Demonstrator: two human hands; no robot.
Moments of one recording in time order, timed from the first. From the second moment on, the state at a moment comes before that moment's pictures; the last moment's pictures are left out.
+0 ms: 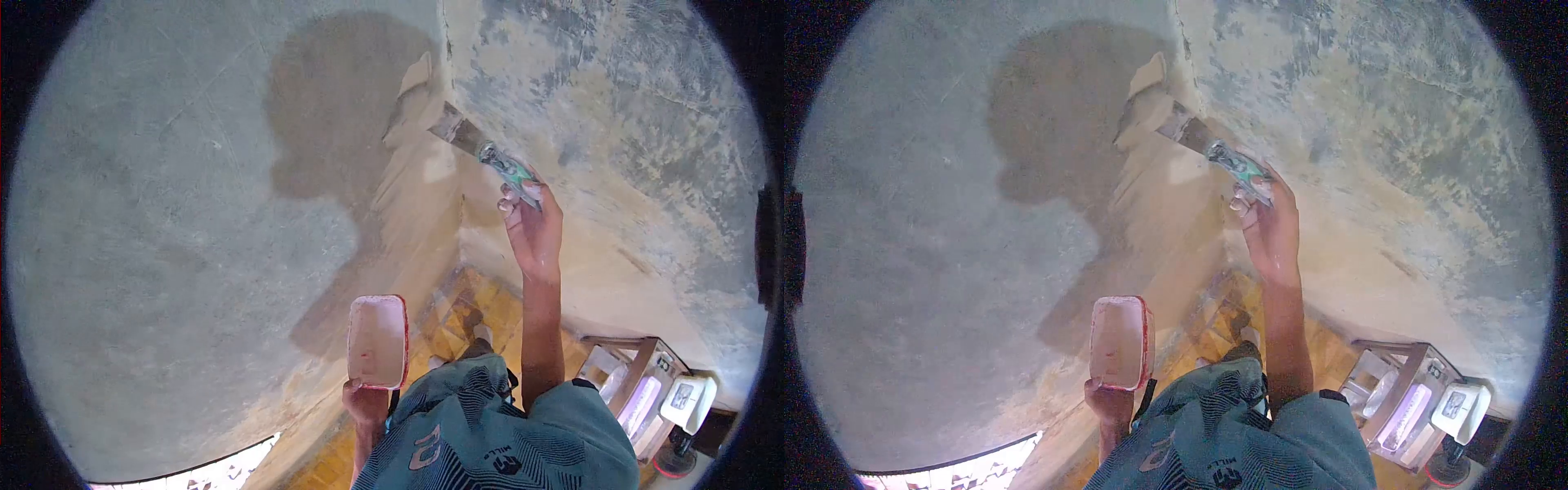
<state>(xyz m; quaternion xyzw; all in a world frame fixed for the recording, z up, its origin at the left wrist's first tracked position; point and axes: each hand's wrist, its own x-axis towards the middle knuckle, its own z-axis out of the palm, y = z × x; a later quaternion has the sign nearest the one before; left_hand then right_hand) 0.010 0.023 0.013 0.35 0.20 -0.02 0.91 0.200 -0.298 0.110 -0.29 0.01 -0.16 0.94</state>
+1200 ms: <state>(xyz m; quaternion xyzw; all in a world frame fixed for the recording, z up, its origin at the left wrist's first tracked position) 0.001 0.021 0.005 0.35 0.25 0.03 0.90 0.268 -0.182 0.180 -0.76 -0.11 -0.42 0.48</state>
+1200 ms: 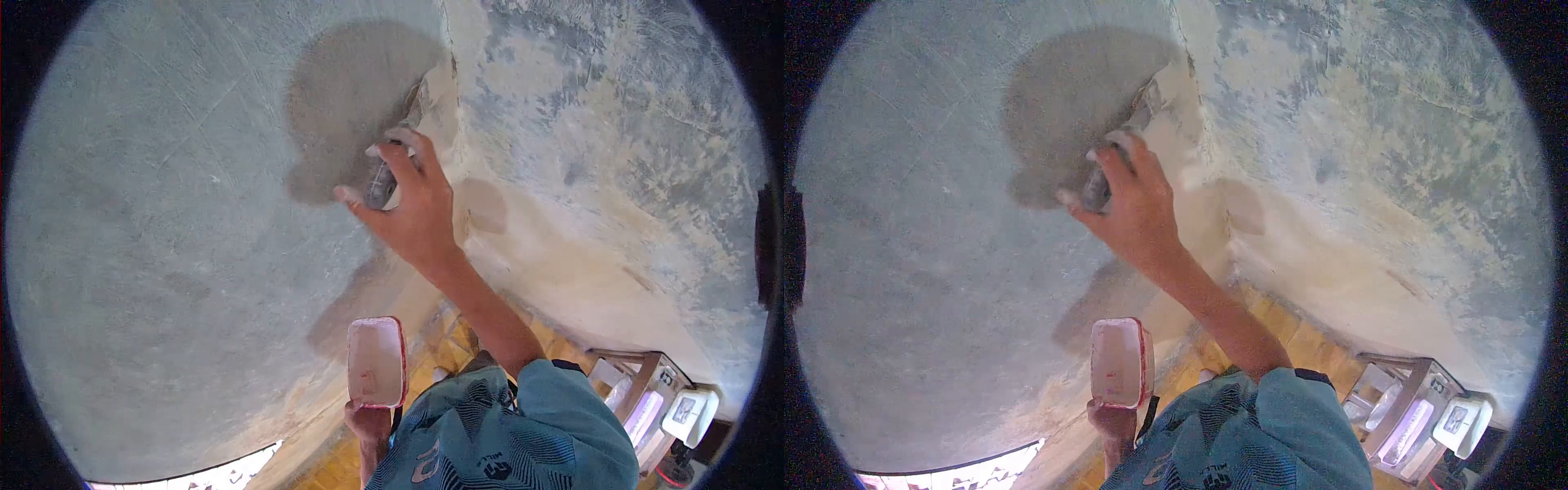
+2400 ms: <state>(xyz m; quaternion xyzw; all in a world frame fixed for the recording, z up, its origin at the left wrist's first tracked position) 0.006 -0.016 0.018 0.39 0.25 0.07 0.88 0.287 -0.180 0.195 -0.70 -0.20 -0.51 0.47</state>
